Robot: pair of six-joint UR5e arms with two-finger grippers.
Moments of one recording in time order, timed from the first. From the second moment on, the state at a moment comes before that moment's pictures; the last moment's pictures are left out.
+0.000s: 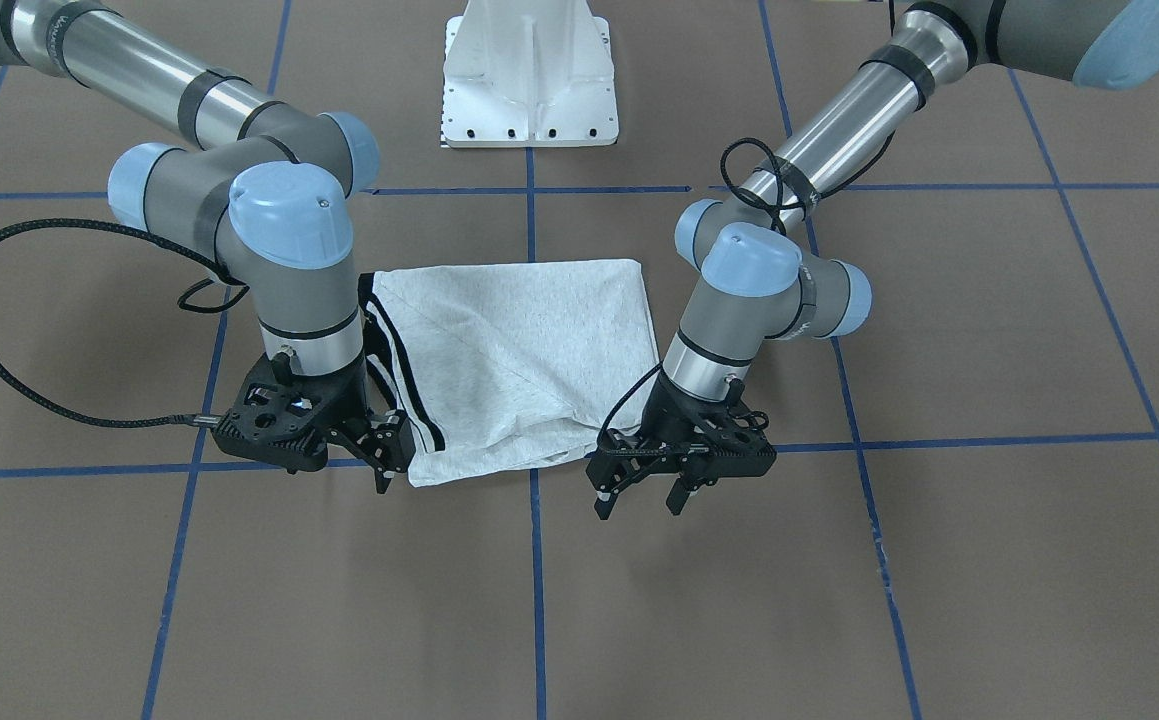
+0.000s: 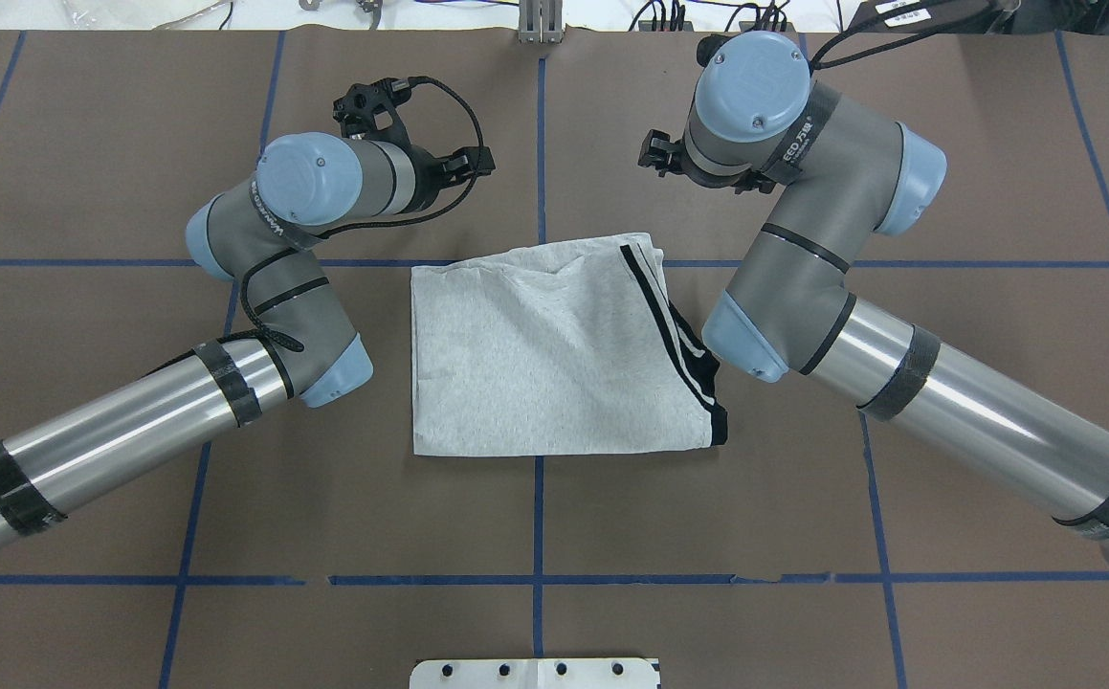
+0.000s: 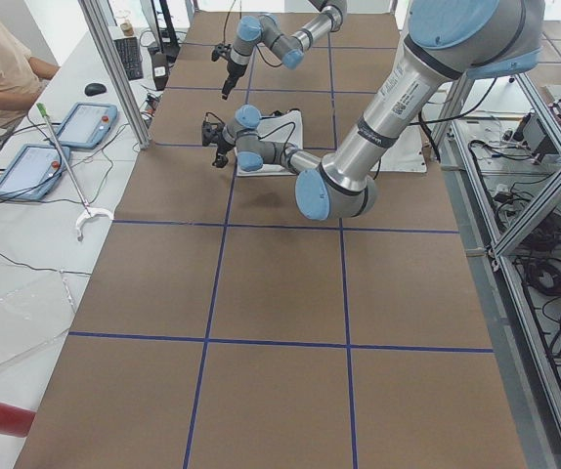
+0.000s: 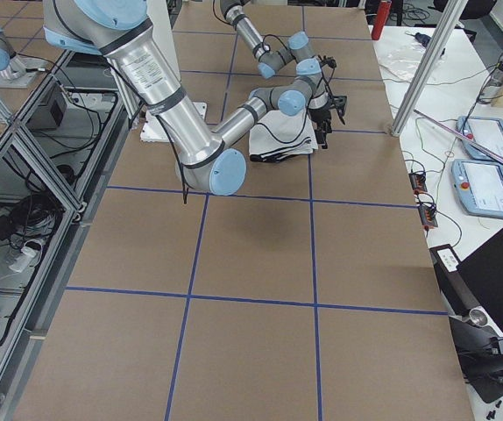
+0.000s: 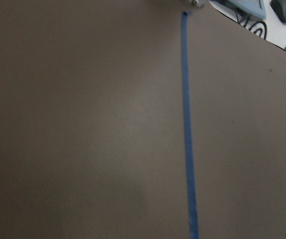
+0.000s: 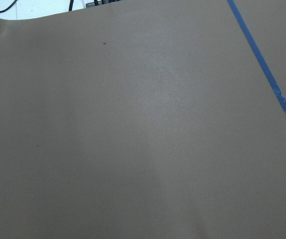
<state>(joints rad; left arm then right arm) -0.70 -2.36 -1.11 -2.49 -1.66 -1.41 0.75 -0.86 1.47 -1.43 1.69 1.29</state>
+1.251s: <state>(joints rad) -1.25 -1.65 -2.04 -1.72 -2.15 -0.24 1.32 -1.22 1.77 -1.85 2.22 0.16</state>
